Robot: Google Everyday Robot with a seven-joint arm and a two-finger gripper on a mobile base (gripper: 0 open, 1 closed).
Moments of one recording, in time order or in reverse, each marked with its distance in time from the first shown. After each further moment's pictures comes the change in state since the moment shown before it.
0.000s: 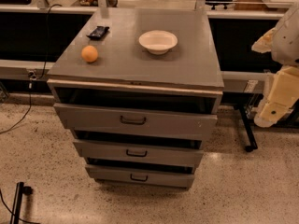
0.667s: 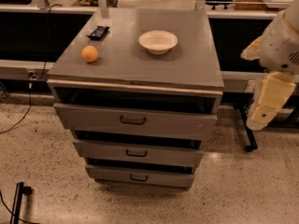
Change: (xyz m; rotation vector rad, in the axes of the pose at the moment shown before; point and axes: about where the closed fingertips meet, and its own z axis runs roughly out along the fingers) arm -0.004 0.001 0.020 -0.053 -0.007 -0.025
